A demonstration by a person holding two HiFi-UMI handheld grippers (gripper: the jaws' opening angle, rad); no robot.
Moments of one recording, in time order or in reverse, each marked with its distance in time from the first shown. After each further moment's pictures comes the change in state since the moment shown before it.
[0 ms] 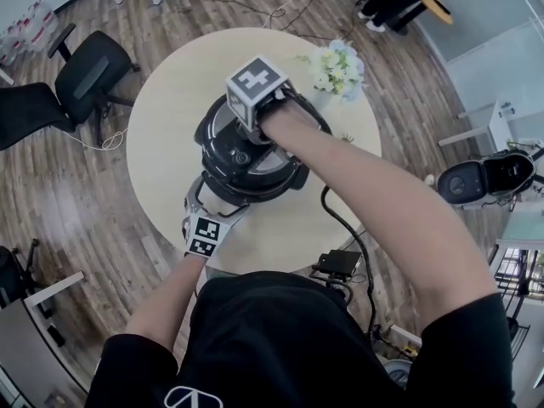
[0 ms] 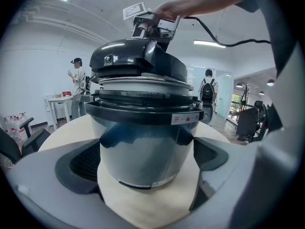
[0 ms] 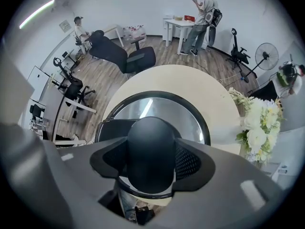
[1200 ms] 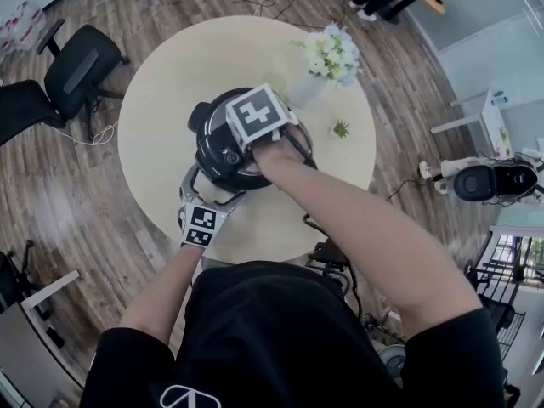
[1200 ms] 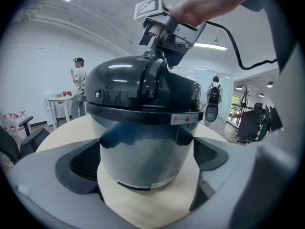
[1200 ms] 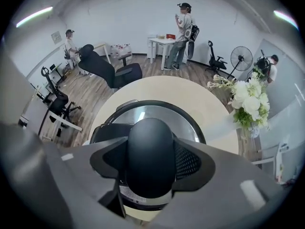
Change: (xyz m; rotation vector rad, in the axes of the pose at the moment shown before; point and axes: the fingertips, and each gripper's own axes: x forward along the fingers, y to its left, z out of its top) left arm -0.001 -0.003 0.003 -0.015 -0.020 -0.002; right arm 0.021 0.012 -0.027 0.144 -0.210 -0.132
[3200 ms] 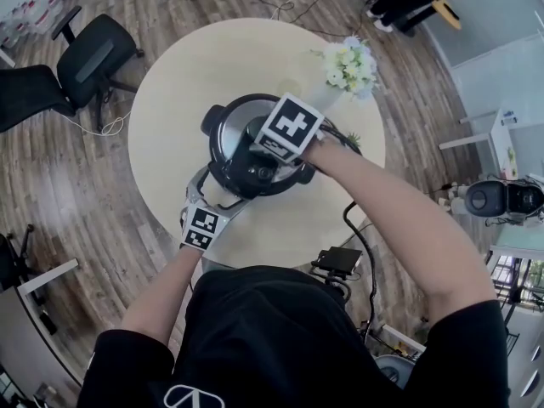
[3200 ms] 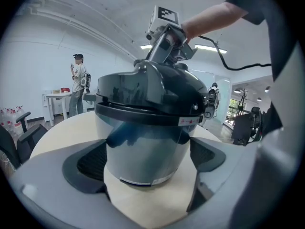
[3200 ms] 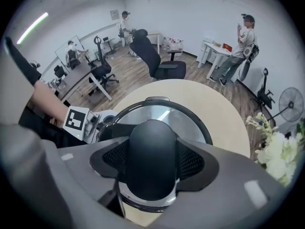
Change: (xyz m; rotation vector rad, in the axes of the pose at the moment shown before) left arm -0.003 0.009 -0.002 -0.026 0.014 -0.038; right arm 0.006 0.016 0.001 -0.570 0.036 0.252
